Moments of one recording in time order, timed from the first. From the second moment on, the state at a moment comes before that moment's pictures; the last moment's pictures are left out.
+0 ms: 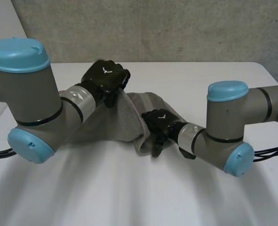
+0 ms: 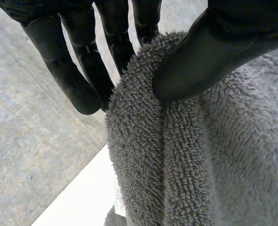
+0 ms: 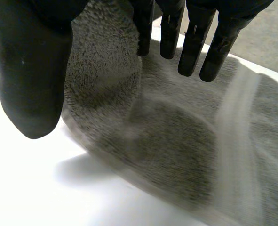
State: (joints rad) left arm 4.18 -2.03 -1.20 3.11 -1.41 3.54; right arm 2.11 -0.82 1.16 0.11 1.15 2.94; left_hand 1.44 1.48 1.54 1.51 1.51; right_hand 0.34 0.37 0.35 0.34 0.14
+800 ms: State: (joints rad) left arm 4.21 -1.87 -1.17 3.14 -1.42 3.31; right arm 2.17 -0.68 1.04 0.00 1.28 3.31; left_hand 1.44 1.49 1.55 1.51 1.51; right_hand 1.28 1.28 1.28 1.29 1.12
